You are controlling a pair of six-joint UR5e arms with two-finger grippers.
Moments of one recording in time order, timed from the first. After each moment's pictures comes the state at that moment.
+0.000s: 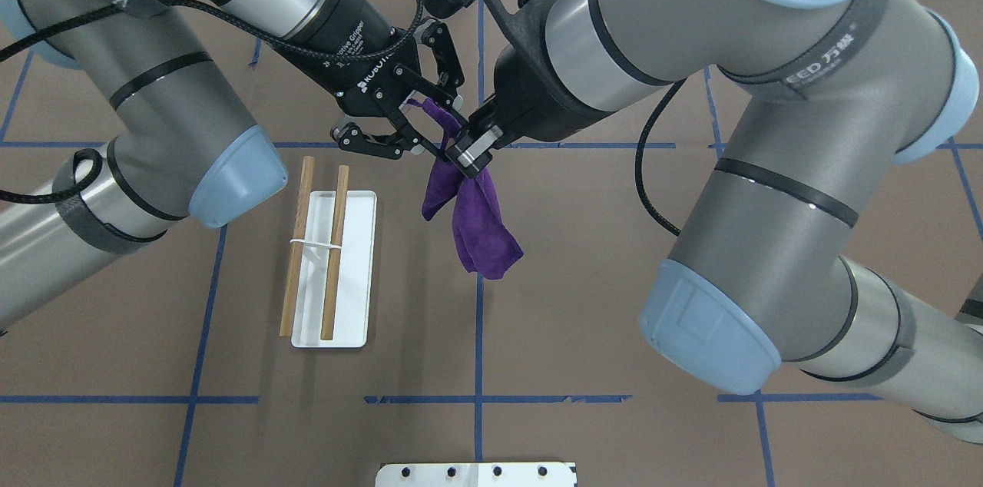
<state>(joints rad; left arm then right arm) -0.83 -2.33 -1.78 -1.91 -2.55 -2.14 0.67 -0.77 2.06 -1.62 2.08 0.44</state>
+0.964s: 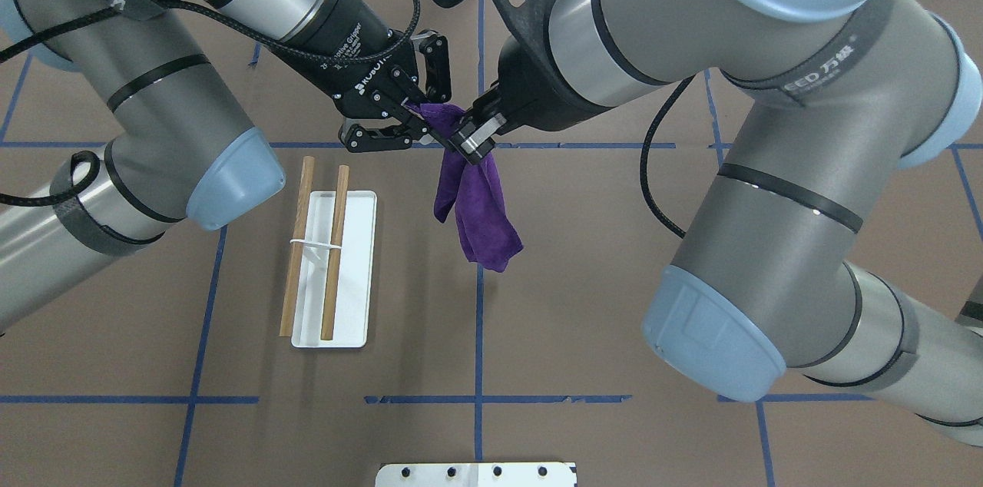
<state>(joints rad) -0.83 -2.33 -1.78 -1.91 -2.55 -2.14 0.66 -0.77 2.07 -1.62 1.98 0.44</state>
